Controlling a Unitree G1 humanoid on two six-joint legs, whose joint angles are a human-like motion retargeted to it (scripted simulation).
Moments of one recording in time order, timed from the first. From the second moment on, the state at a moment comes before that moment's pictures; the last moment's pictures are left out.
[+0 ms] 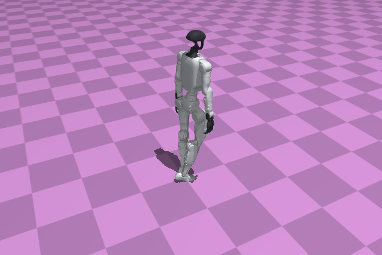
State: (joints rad) left arm 0.09 0.12 0.10 1.35 0.26 0.03 -0.23; right arm 0.05 -0.20 0.04 1.45 -0.22 0.01 0.05; waist -0.06 -0.08 -0.05; left_leg -0.01 -0.08 0.63 0.08 -0.14 0.07; right_leg 0.04 -0.09 -0.42 0.13 0.08 0.26
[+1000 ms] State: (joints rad) left arm 0.19 0.08 0.17 1.46 0.22 0.06 -0.24; right arm 0.07 -0.24 0.00 1.58 -0.19 -0.03 0.01; waist -0.01 -0.04 -0.06; left_leg 0.10 -0.07 0.67 0.02 -0.03 0.00; right_leg 0.09 -0.11 -0.41 0.00 0.08 0.19
